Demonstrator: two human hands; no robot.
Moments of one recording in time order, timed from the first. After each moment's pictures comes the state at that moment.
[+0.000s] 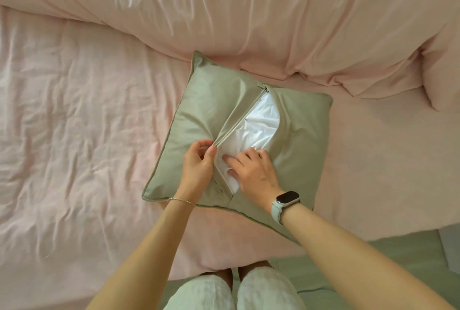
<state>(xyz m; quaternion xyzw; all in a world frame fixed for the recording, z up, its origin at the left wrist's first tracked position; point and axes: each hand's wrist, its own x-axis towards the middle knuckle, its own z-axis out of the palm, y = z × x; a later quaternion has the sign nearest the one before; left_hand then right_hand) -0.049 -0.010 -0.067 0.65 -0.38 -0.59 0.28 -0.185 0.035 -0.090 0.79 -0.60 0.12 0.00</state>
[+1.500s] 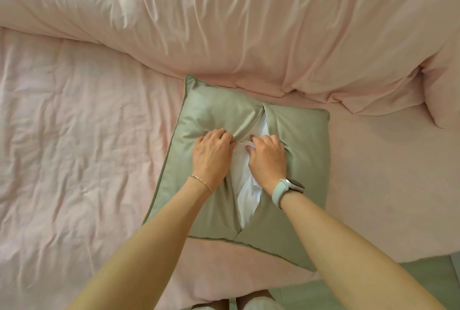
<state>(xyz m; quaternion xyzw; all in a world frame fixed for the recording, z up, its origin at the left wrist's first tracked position) -0.097 -0.071 -0.080 0.54 -0.82 -0.16 0.07 -0.223 -0.031 -0.091 0.59 -0.79 0.09 -0.17</state>
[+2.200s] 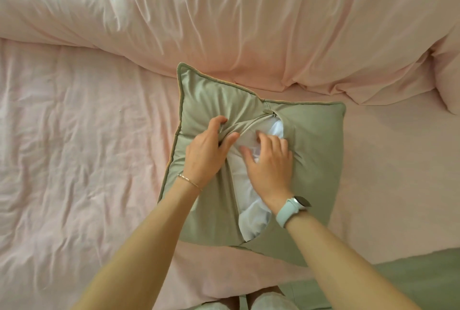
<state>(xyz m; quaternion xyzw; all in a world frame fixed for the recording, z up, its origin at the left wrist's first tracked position) -0.094 -0.079 -0.051 0.59 -0.72 -0.34 0.14 -0.210 -0.013 -0.072 0.54 -0.81 0.20 -0.08</state>
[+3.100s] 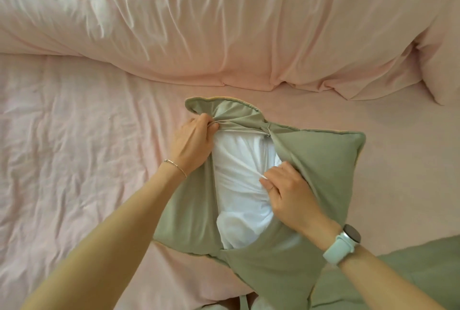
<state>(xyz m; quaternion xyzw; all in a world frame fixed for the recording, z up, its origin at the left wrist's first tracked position) -0.096 -0.108 -0.056 0.56 -0.79 -0.26 0.07 -0.256 0.043 -0.053 0.66 -0.67 0.28 -0.17</state>
